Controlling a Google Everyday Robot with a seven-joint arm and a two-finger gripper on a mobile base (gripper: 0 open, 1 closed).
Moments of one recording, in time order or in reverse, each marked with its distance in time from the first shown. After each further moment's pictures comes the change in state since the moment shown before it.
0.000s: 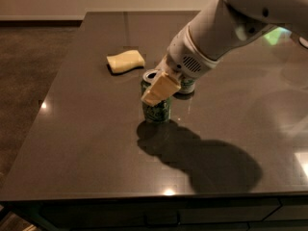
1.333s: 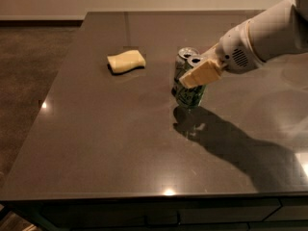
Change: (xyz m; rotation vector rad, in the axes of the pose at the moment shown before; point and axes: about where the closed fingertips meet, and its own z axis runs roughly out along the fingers) arm 0.062 -0.066 -0.055 0.182 -0.135 0.233
